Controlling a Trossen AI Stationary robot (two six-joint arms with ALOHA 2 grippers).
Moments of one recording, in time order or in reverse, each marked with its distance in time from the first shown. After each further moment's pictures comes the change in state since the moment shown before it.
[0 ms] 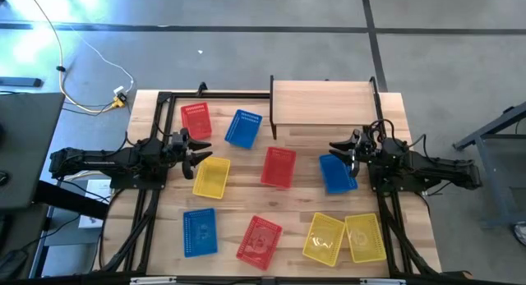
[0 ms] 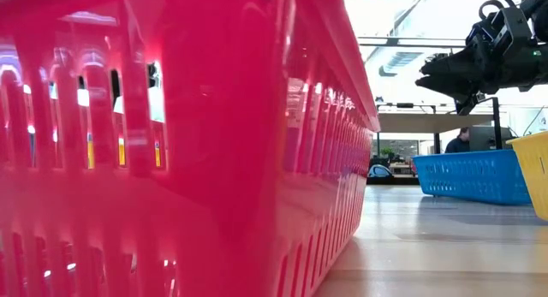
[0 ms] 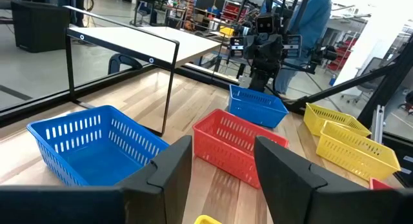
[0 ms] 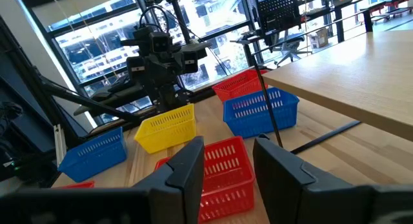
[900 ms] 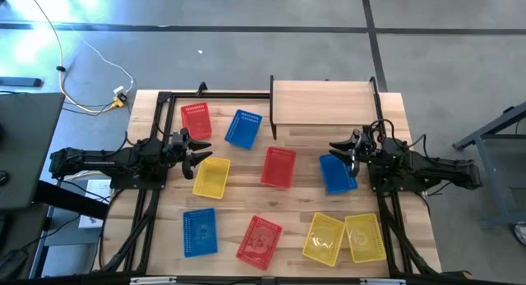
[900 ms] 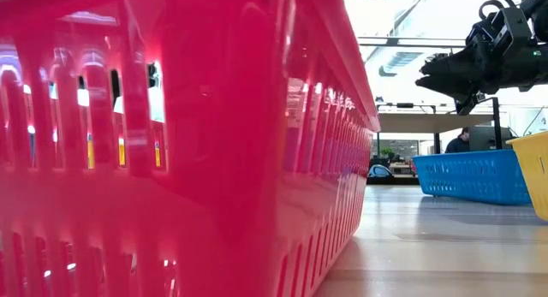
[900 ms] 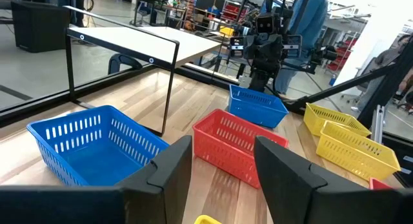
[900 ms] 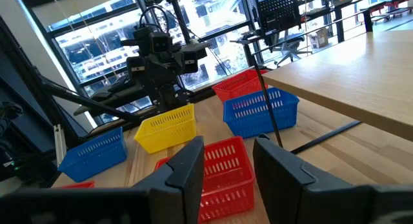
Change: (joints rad) left arm 0.000 0.000 0.000 0.000 0.000 0.000; right arm 0.000 0.000 0.000 0.000 0.000 0.000
